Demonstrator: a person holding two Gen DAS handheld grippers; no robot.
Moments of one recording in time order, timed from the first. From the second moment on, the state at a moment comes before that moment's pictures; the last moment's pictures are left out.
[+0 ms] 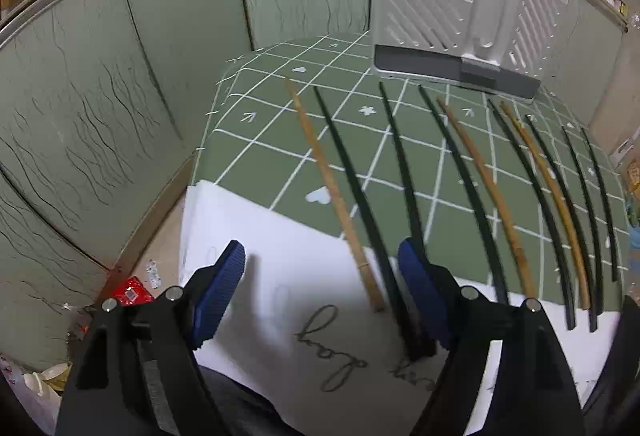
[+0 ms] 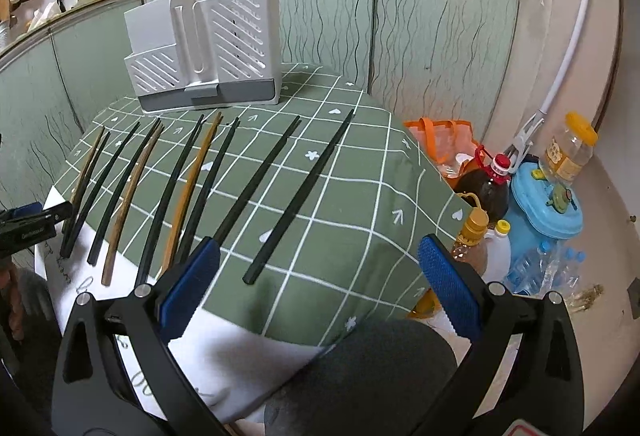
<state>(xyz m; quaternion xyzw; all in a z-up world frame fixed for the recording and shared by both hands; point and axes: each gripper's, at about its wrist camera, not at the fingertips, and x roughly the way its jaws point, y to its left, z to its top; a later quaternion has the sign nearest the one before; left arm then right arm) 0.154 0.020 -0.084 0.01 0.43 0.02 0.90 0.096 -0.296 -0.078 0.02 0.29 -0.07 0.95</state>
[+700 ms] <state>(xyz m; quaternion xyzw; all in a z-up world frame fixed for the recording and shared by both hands) 0.145 0.037 -0.085 0.00 0.41 0.03 0.91 0.141 -0.266 -0.115 0.04 0.34 -0.09 0.93</state>
